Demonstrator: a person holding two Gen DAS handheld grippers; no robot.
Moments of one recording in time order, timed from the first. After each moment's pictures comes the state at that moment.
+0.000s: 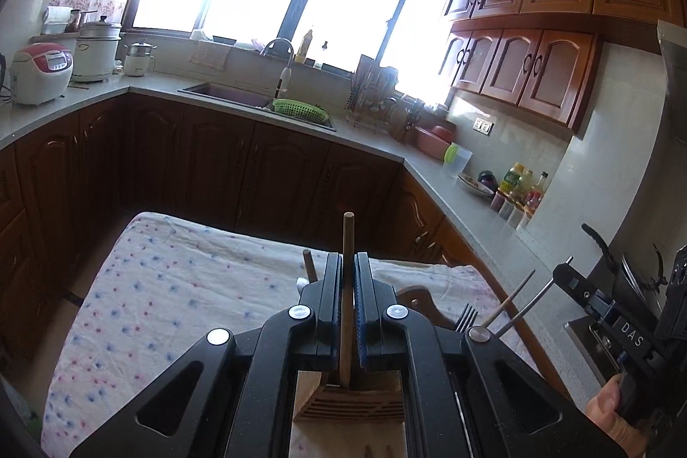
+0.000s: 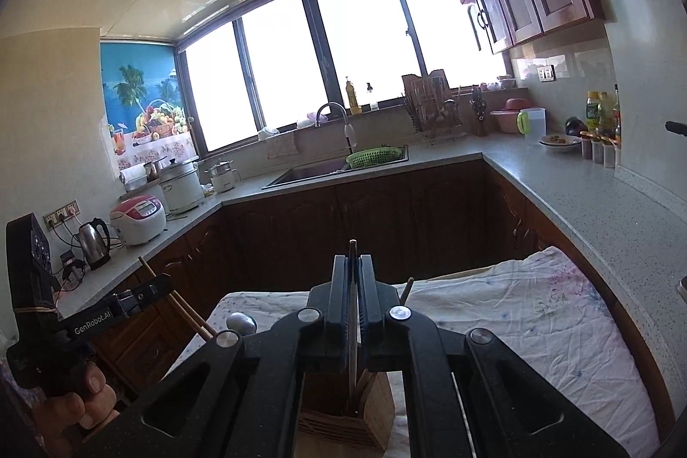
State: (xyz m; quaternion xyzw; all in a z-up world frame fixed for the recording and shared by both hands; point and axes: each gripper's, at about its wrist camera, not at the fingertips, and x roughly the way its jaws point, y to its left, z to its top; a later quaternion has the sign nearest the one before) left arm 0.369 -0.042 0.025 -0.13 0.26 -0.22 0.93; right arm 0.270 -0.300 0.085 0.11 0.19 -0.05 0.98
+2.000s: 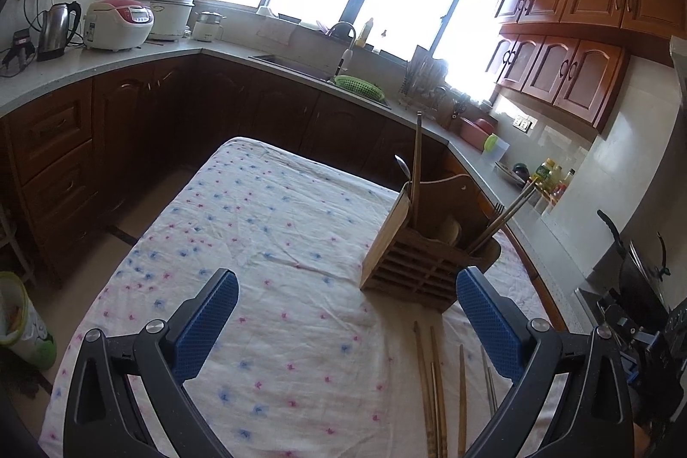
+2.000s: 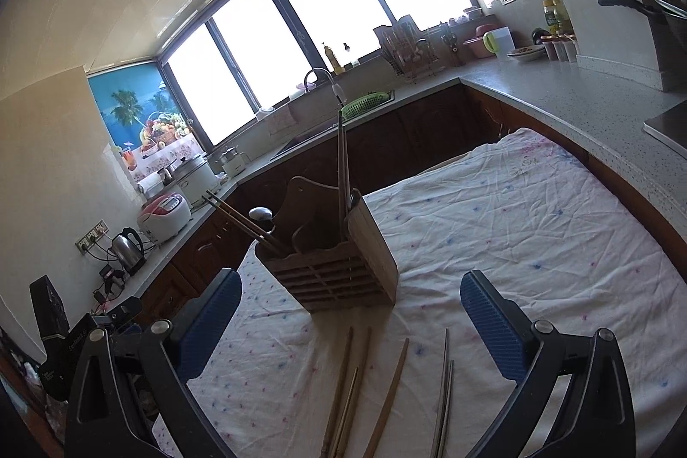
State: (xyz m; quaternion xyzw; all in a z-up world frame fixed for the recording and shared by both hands) left arm 0.209 0.052 0.014 -0.17 0.29 -0.15 0.93; right arm 0.127 -0.313 0.021 0.23 0.23 -0.04 0.95
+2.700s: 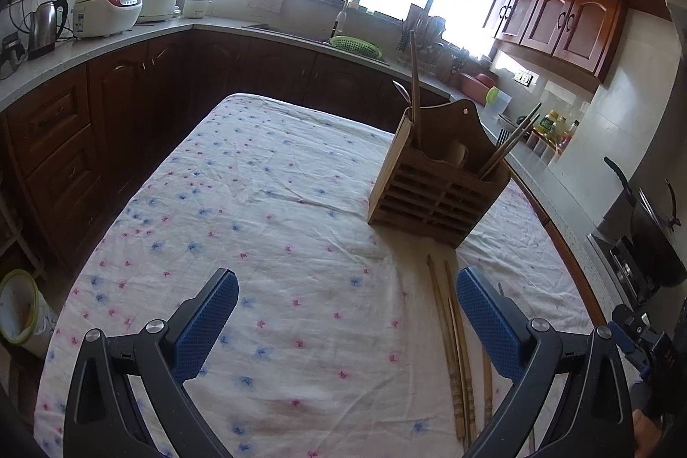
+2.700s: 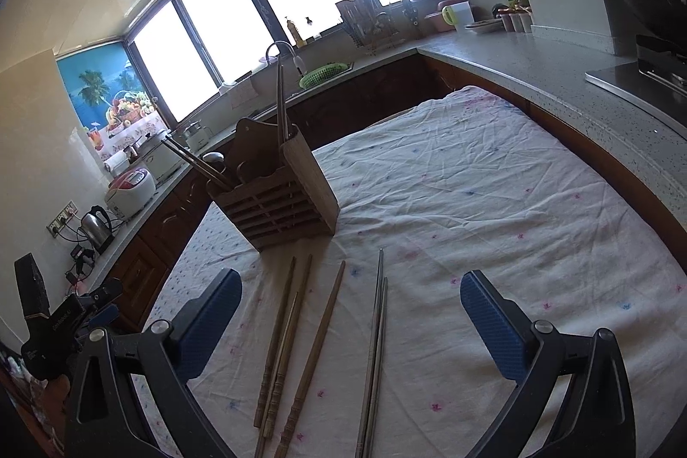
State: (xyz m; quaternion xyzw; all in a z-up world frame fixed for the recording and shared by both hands) left arm 0.186 0.041 -0.004 -0.12 0.34 -0.16 0.92; right arm 0.071 -0.318 -0.021 0.22 0.28 -0.09 0.93
